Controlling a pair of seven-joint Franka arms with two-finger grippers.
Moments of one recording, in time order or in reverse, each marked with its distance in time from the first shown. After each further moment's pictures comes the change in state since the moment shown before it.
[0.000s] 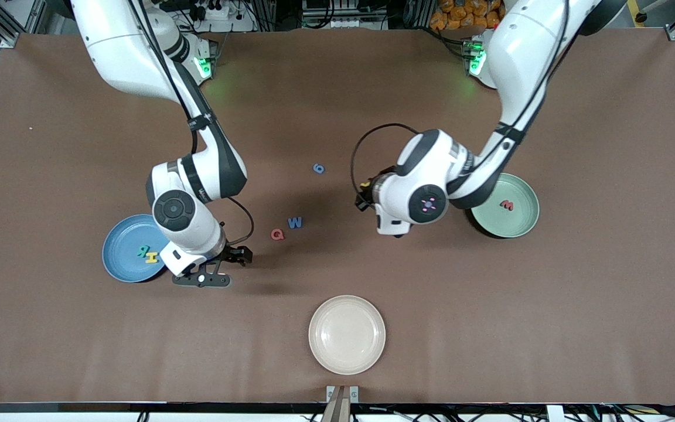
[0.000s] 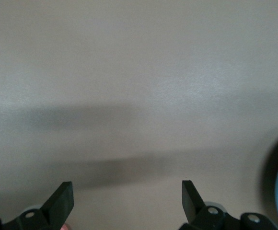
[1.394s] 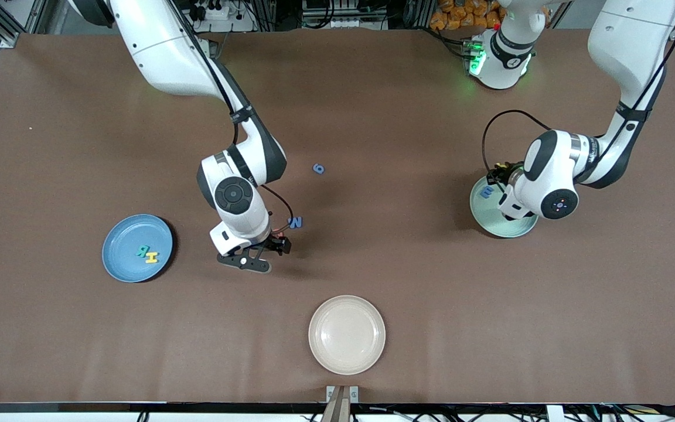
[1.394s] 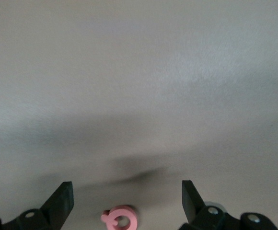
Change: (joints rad) left arm 0.467 -0.225 0.041 -0.683 0.401 0.122 0.780; right arm 0.130 0.049 0.010 -0.070 0.008 0.111 0.286
